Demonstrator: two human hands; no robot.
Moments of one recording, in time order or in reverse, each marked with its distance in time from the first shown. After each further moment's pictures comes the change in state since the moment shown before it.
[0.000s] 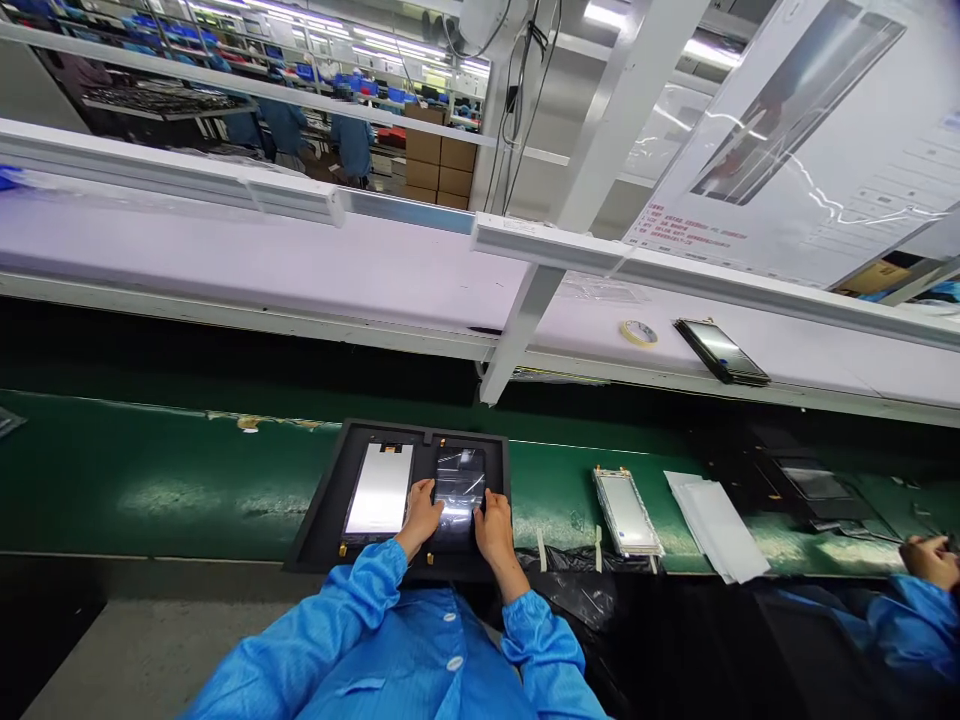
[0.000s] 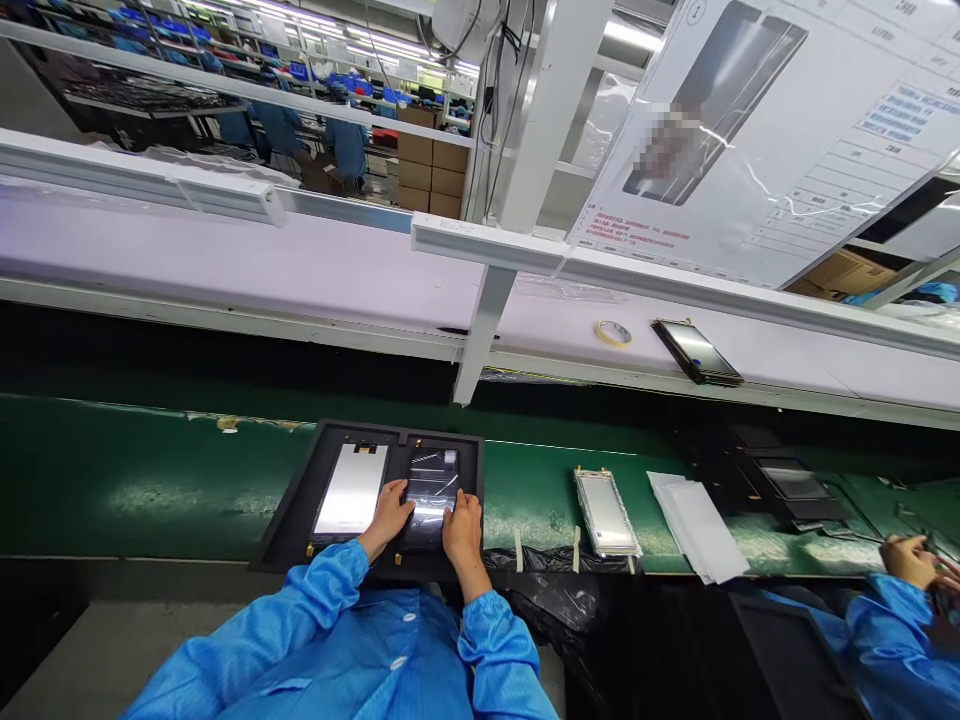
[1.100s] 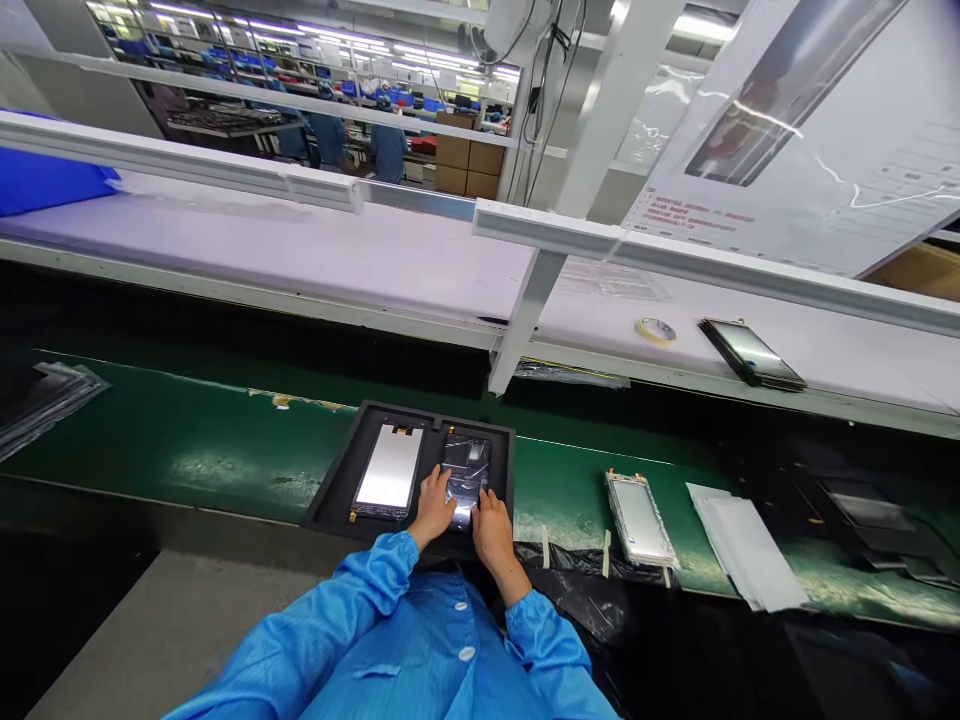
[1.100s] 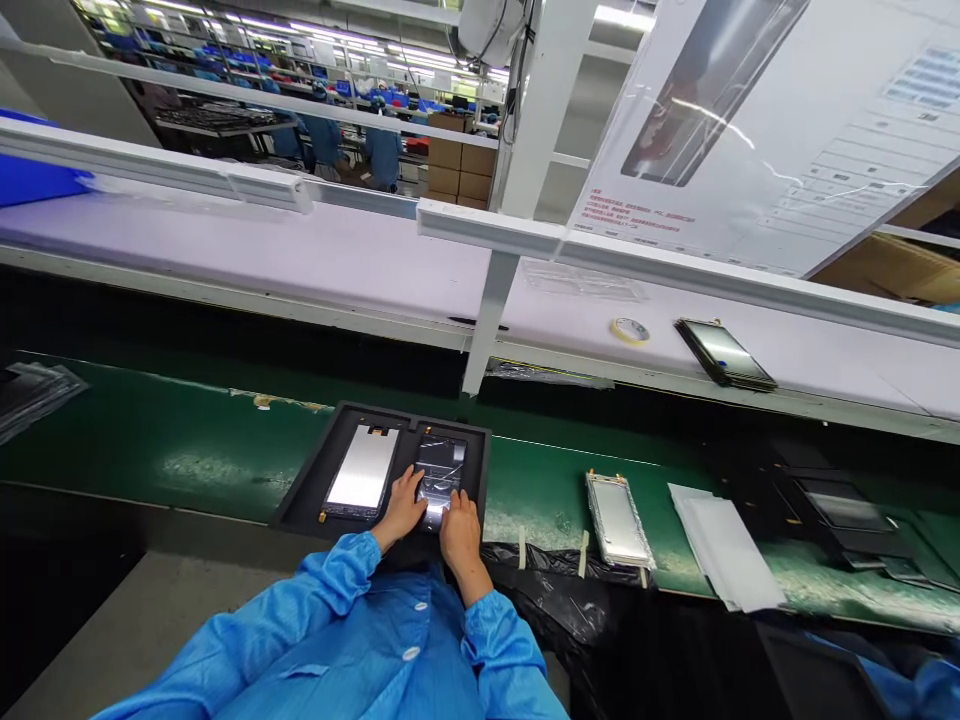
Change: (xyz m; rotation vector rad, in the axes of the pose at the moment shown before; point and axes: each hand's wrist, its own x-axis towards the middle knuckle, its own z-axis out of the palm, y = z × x) left_hand -0.037 0.018 0.015 0.185 -0.015 0.076; right_hand -0.023 0.008 0.000 -0.196 -0.111 -0.187
